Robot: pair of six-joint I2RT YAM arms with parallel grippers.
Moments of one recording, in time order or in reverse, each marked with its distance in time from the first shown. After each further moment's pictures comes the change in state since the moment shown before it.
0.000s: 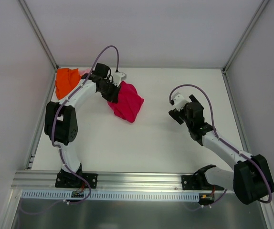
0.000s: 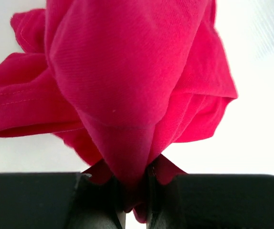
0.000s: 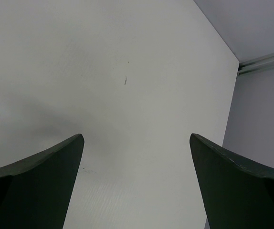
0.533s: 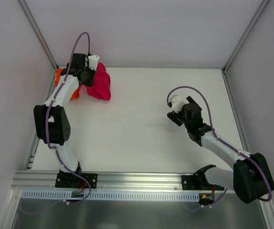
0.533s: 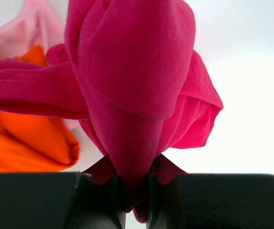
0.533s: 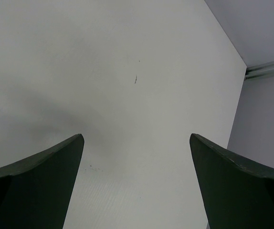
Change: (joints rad) left arm 0.190 -0.048 0.078 0.145 -0.277 -0.031; right arm 0.023 0.018 -0.010 0.000 -0.007 -0.018
